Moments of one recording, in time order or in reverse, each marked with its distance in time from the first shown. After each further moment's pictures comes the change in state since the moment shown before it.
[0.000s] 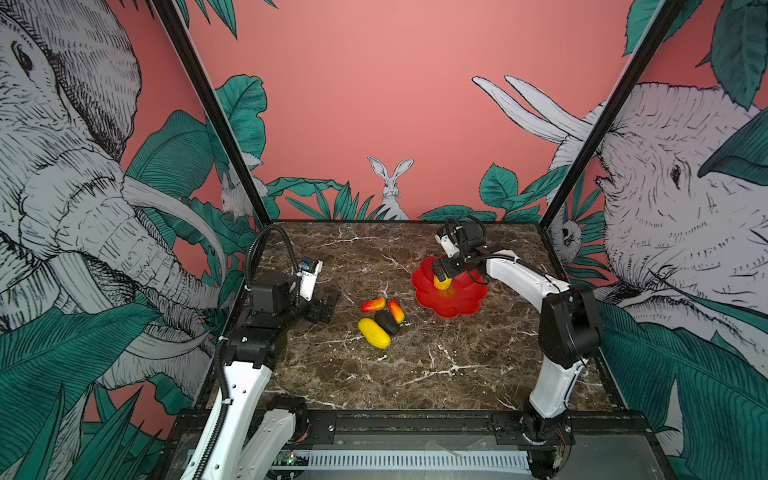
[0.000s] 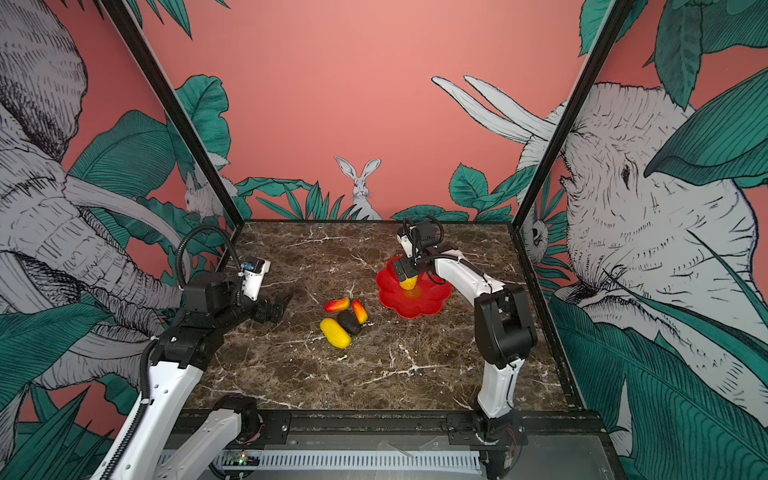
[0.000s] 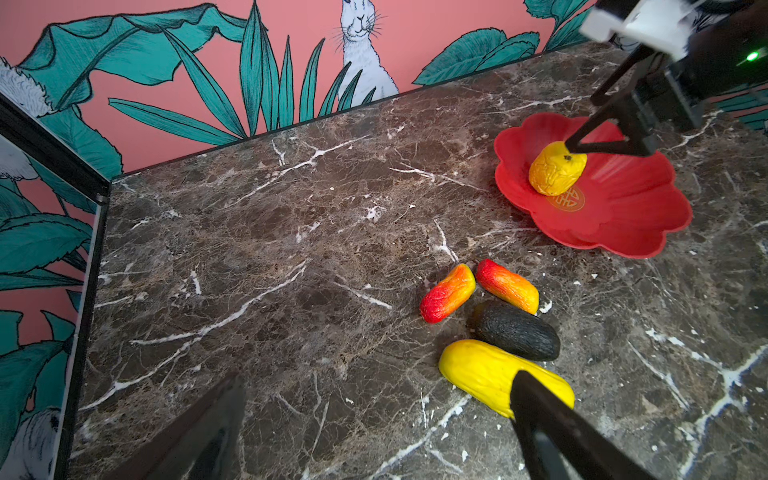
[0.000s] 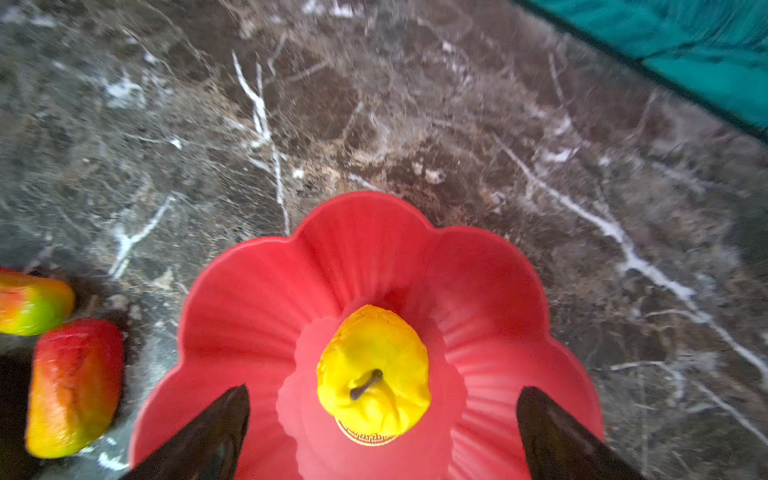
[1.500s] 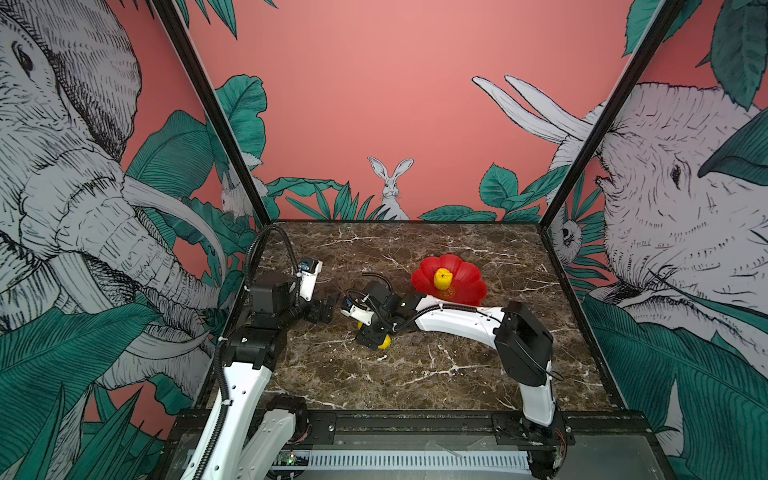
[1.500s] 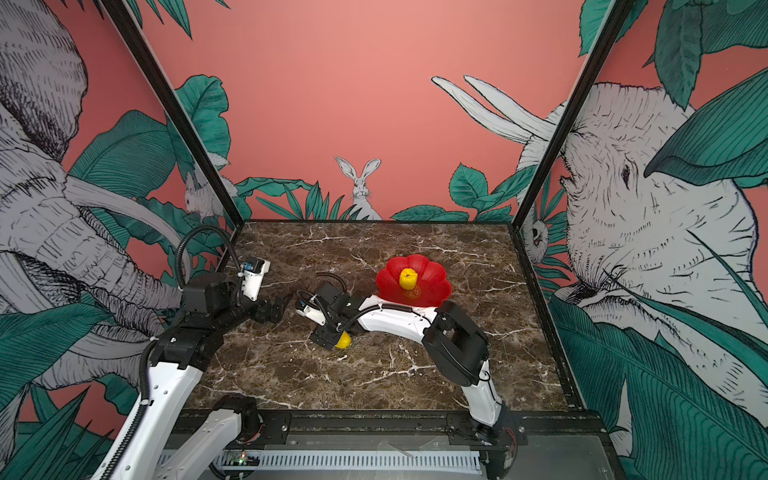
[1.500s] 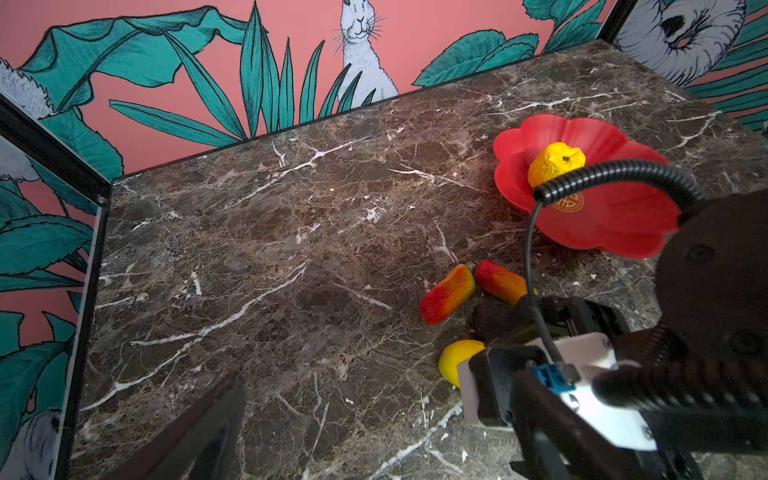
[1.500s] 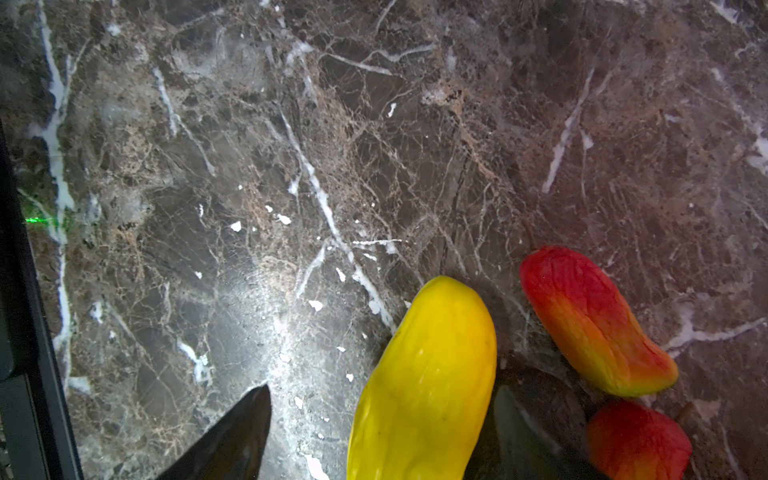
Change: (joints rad) left arm 0.000 -0.003 0.000 0.000 0.001 0.001; right arm 0.635 0.190 0.058 0.035 -0.060 0.013
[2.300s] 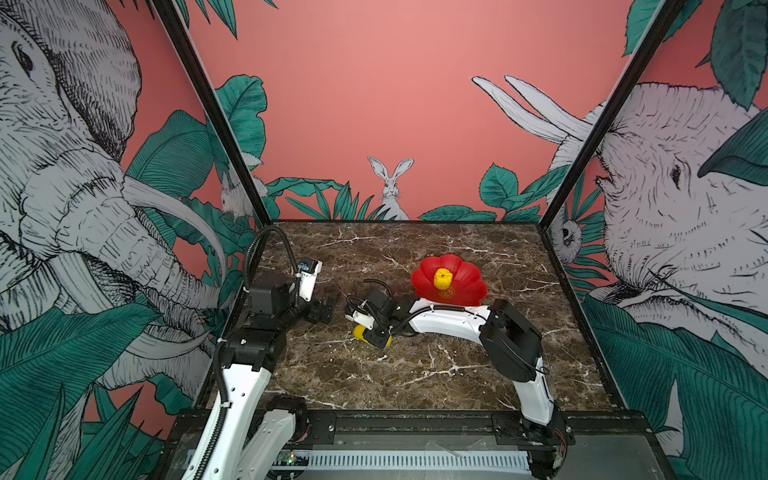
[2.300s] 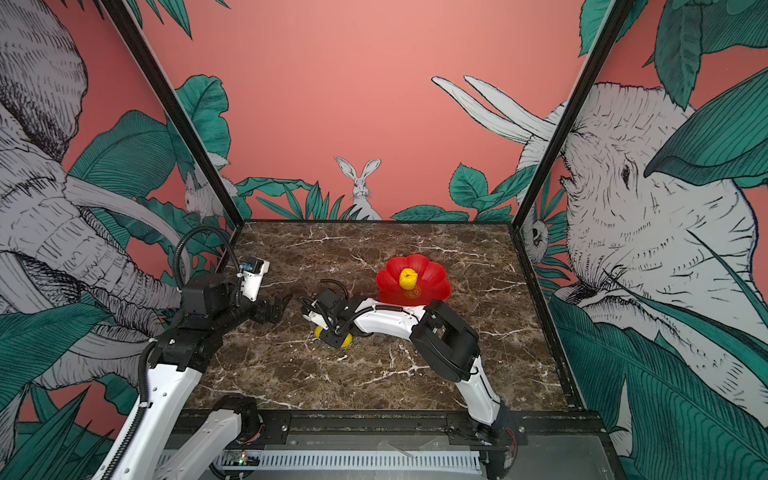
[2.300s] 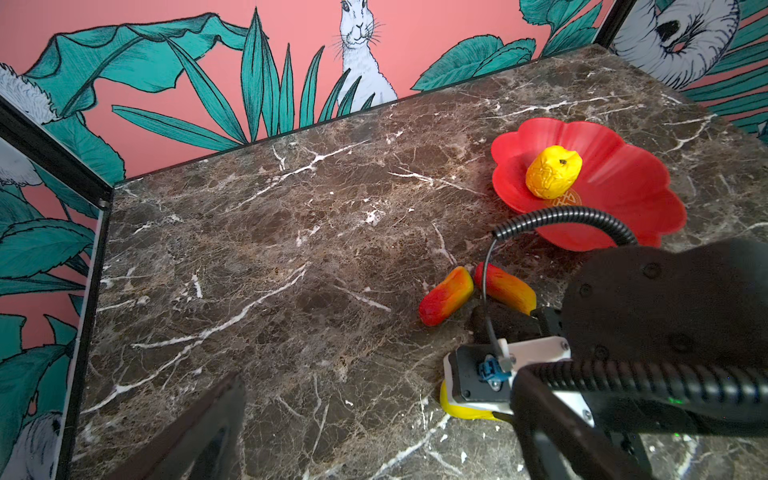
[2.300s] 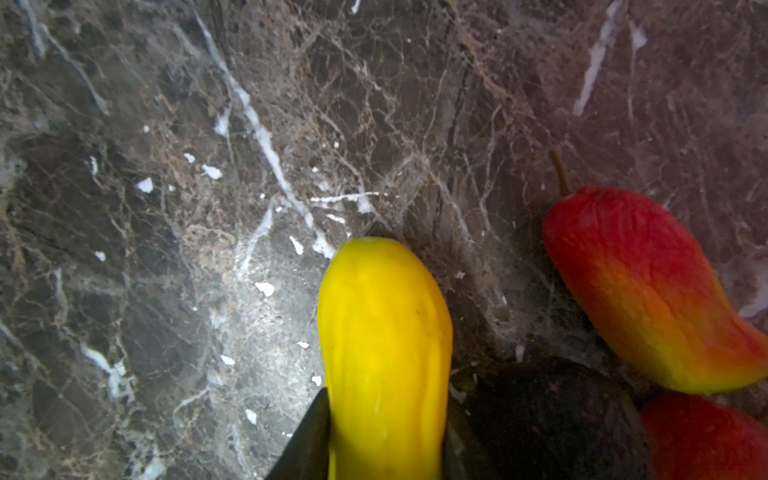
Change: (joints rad) left arm 0.000 -0.010 0.000 0.000 0.003 0.000; right arm -0.002 0.073 -0.014 -0.005 0.036 0.023
